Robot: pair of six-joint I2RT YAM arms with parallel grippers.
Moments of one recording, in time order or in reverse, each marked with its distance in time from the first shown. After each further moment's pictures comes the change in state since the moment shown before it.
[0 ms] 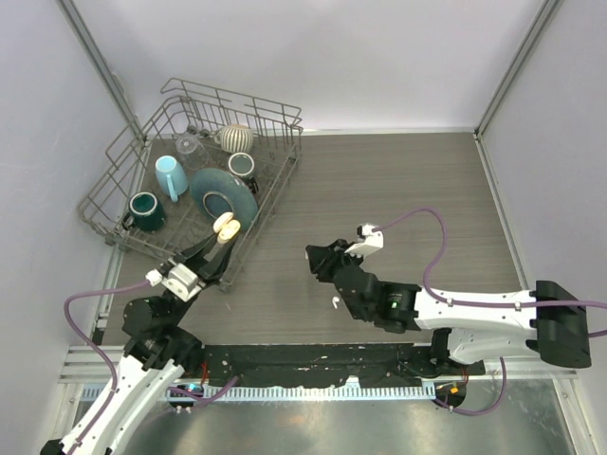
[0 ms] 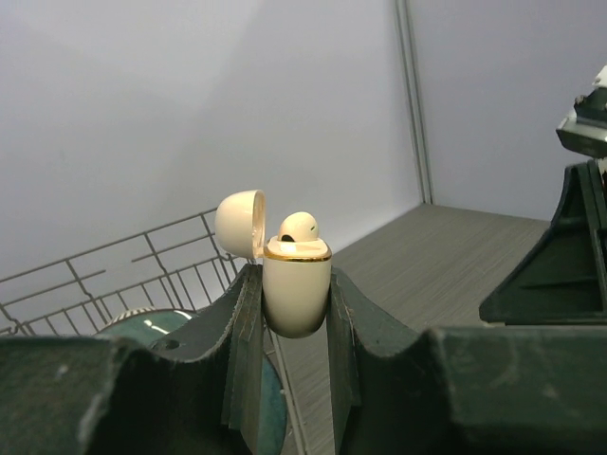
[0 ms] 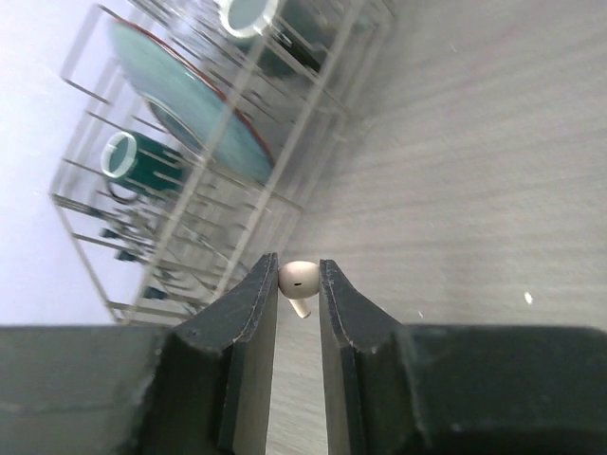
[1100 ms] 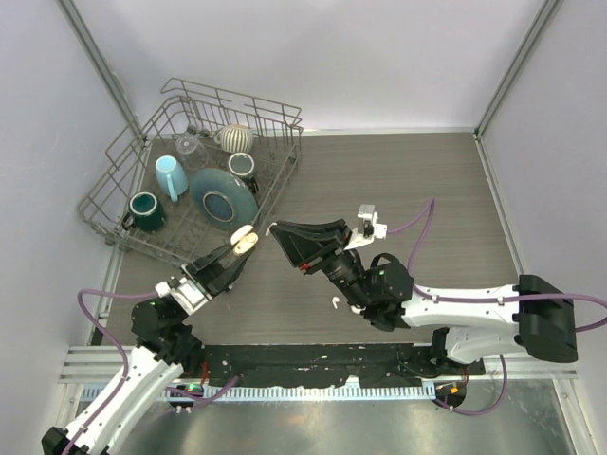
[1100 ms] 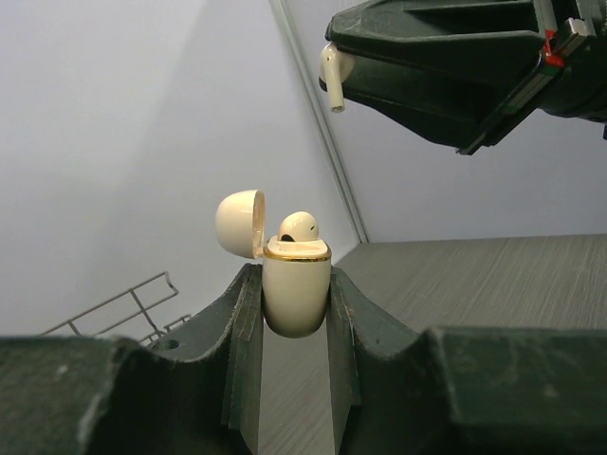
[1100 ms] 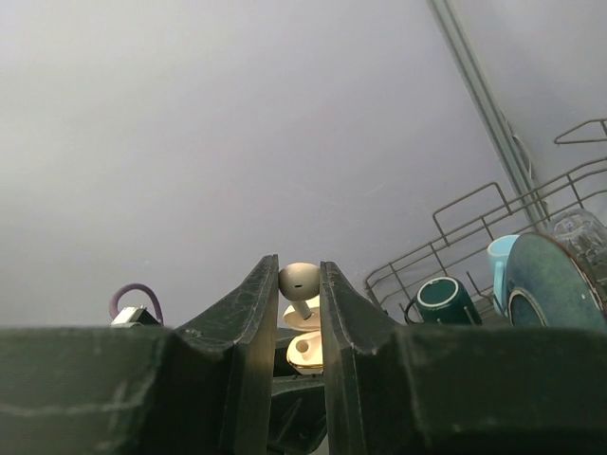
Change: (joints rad) left arm 0.000 0.113 -0.109 0.346 0.248 -0.031; right arm 0.001 0.060 0.008 1.085 -0.518 -0.628
